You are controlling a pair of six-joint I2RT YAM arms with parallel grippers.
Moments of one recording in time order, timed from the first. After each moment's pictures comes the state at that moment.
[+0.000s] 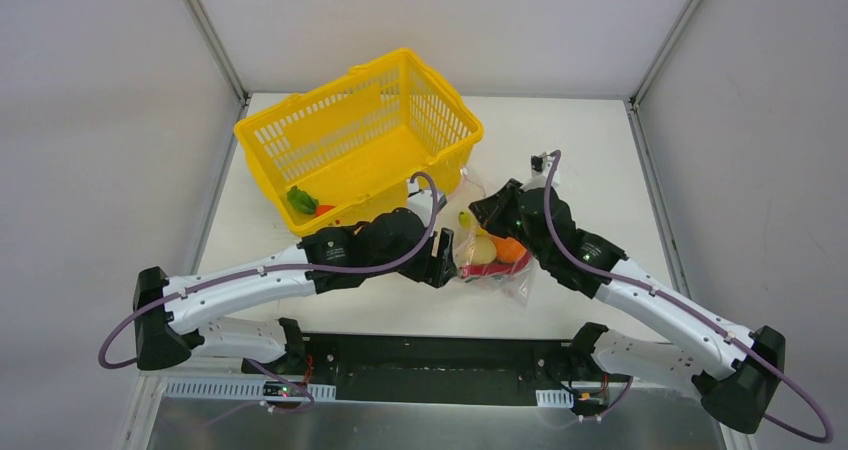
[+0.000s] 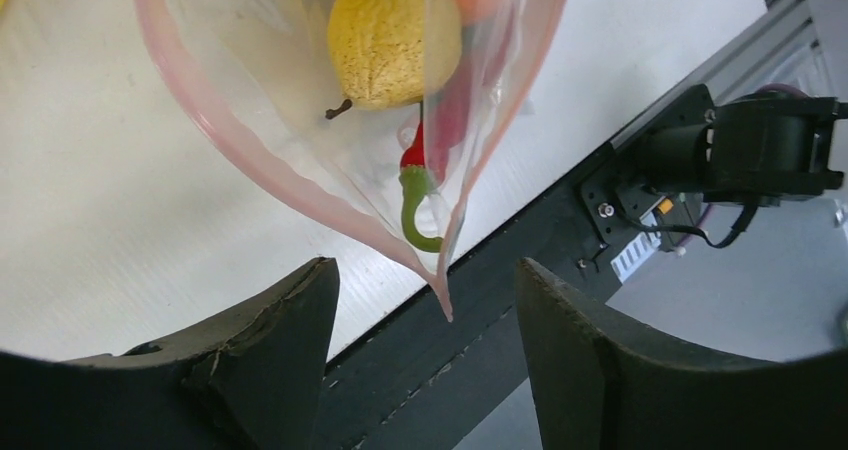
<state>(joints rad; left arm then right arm) -1.17 1.15 1.03 -0.51 -0.17 -0.66 0.86 0.96 0.83 -0.27 0.32 0.93</state>
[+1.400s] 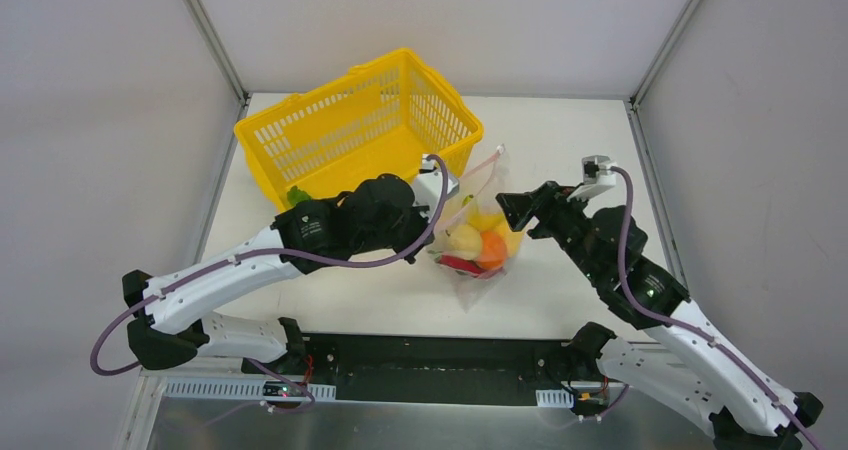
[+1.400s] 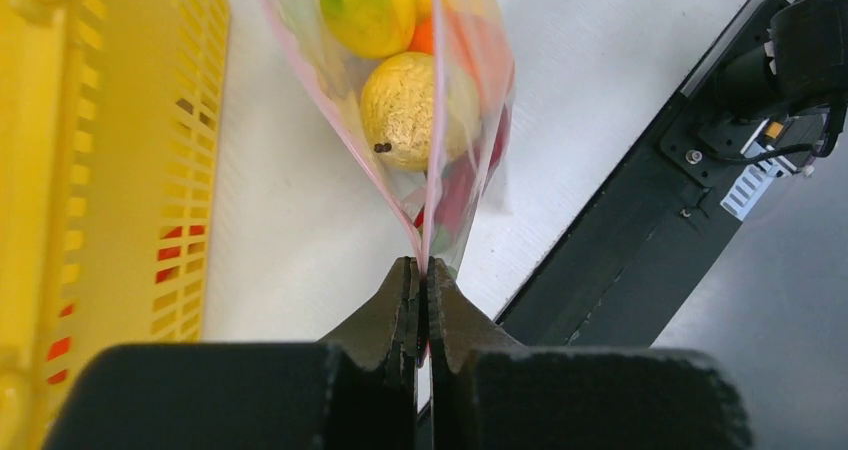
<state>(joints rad) -1.14 1.20 1.33 -0.75 -0.17 -0.21 0.80 0.66 0.83 -0.31 0.26 0.63</state>
